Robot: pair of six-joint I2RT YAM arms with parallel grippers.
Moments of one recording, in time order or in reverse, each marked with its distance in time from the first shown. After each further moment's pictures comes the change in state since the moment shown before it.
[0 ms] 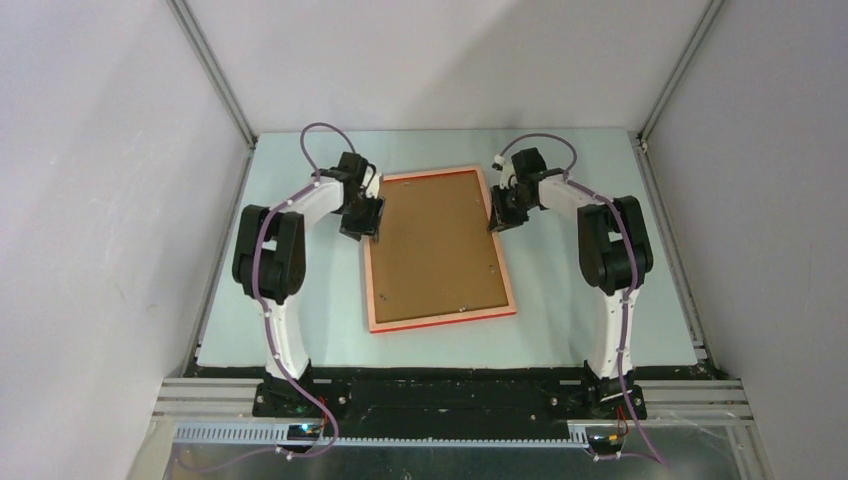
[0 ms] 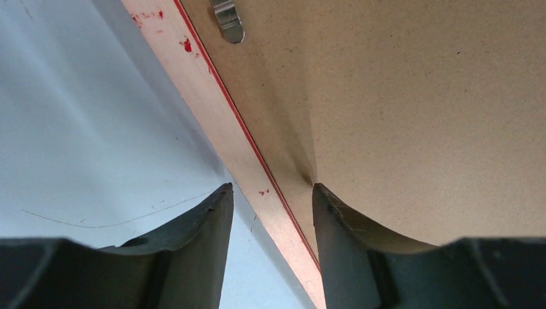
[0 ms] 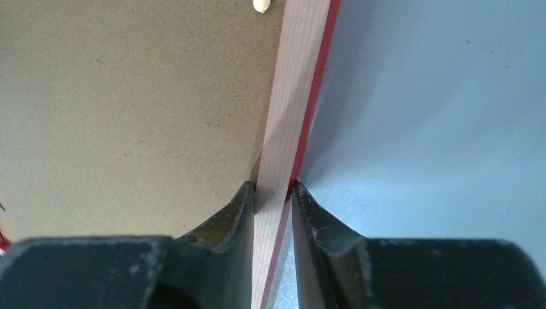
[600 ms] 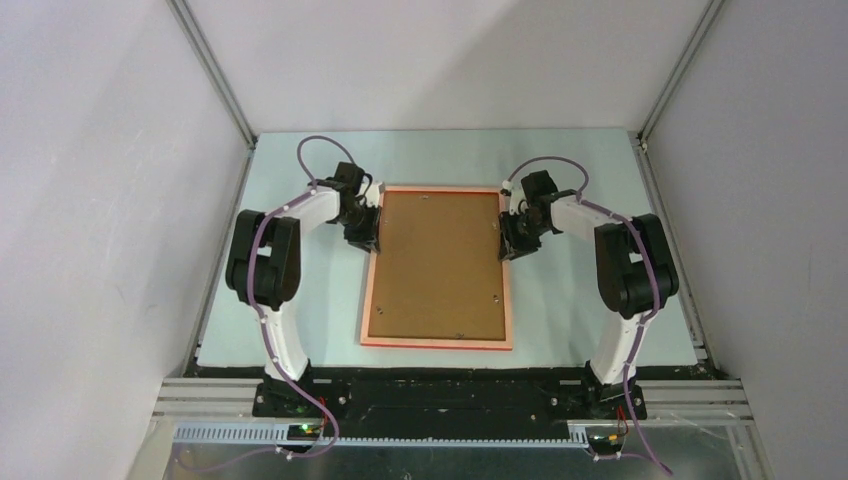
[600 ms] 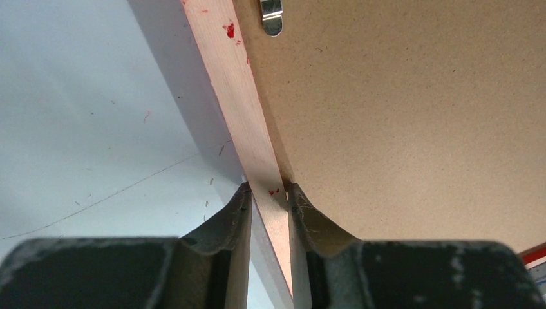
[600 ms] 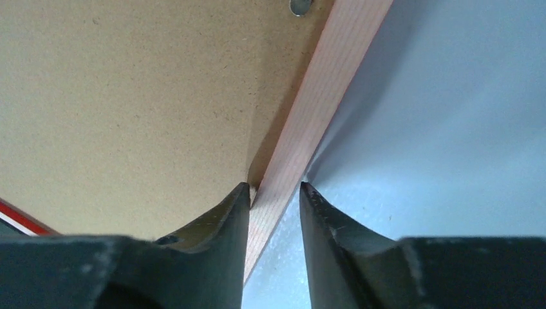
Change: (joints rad) left arm 0.006 -0.048 -0.117 0.045 0.148 -0.017; right arm 0.002 -0.216 -0.298 -0.003 0.004 -0.010
